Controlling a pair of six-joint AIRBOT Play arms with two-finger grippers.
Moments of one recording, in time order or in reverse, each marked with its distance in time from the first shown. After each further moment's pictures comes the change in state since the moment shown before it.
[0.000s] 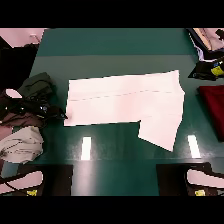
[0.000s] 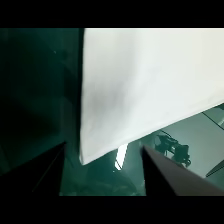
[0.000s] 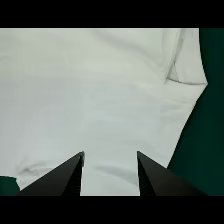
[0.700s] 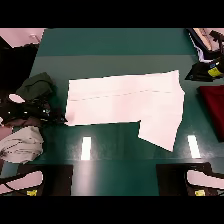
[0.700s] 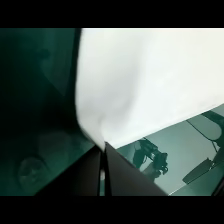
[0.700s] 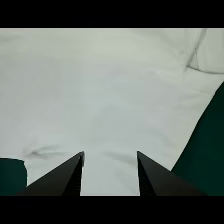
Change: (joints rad) left arm 0.000 0.003 -0.066 -0.093 0.035 0.002; right arm 0.031 0.003 0.000 0.003 0.056 -0.002
